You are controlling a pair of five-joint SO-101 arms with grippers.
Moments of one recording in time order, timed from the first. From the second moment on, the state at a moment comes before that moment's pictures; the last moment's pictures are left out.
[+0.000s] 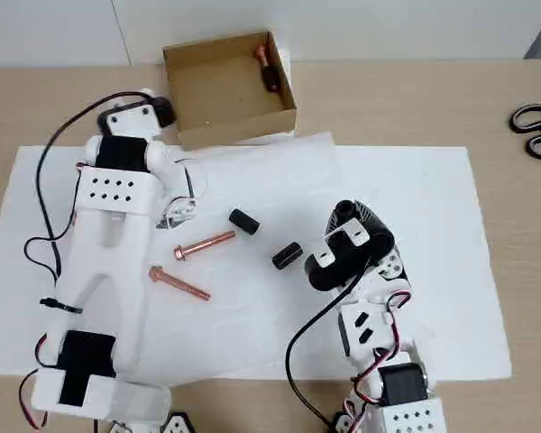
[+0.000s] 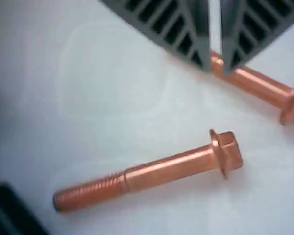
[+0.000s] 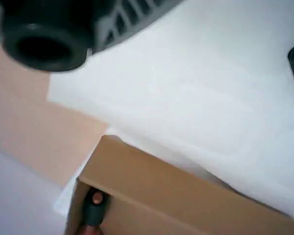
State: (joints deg) left arm 3.0 -0.7 -1.3 97.9 21.1; right arm -13.0 -102.1 96.2 22.4 21.0
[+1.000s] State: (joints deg) left arm 8.2 0.0 -1.1 90.0 61.0; right arm -12.9 -102.1 96.2 22.4 21.0
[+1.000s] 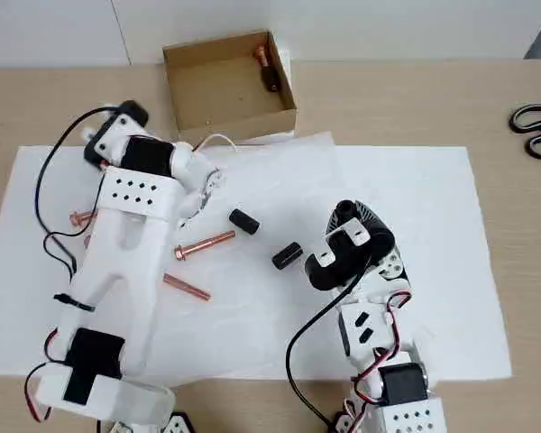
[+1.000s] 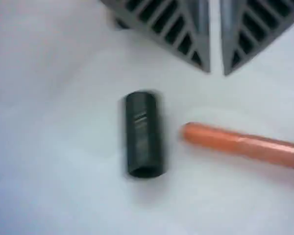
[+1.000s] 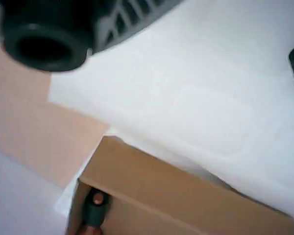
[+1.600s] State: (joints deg) left arm -1.5 0.0 -1.1 97.5 -25.8; right arm -13.0 -102.1 96.2 22.4 21.0
